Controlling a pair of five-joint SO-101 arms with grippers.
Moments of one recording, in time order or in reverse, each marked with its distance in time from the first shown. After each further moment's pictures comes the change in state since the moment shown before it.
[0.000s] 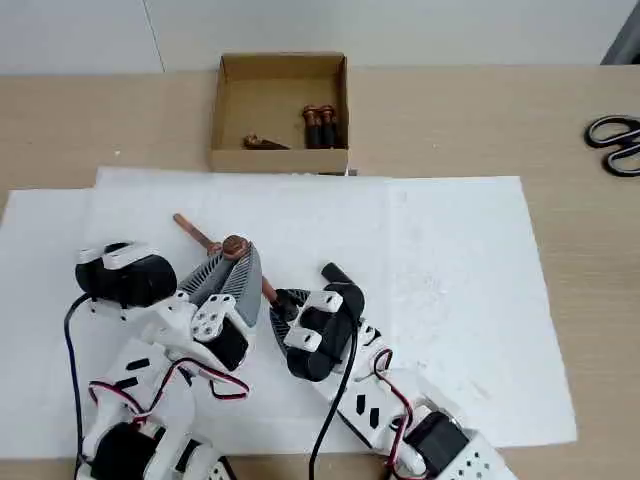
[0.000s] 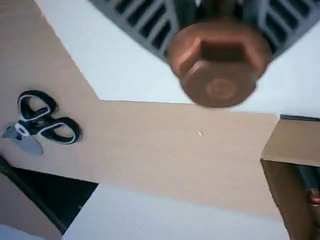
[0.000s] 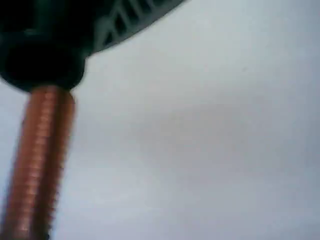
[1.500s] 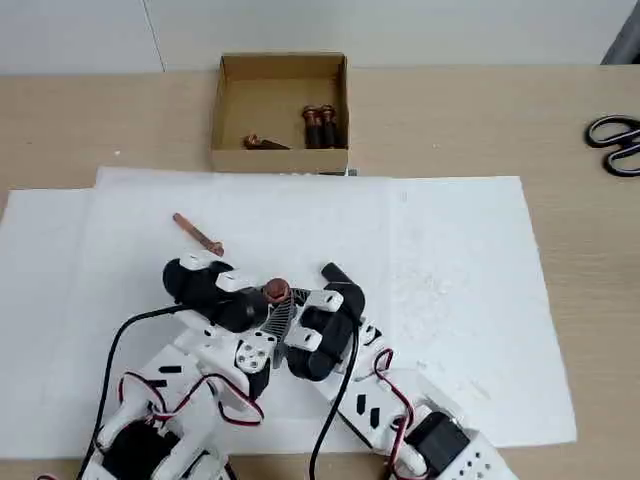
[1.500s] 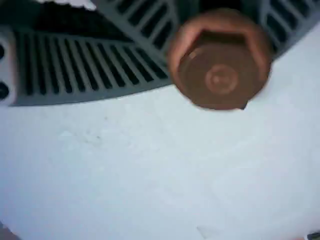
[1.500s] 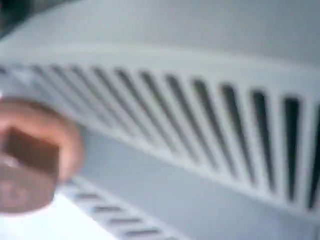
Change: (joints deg) left arm 11.6 -0.7 4.5 11.1 -18.8; right arm 0.0 0.1 -0.8 0.1 -0.1
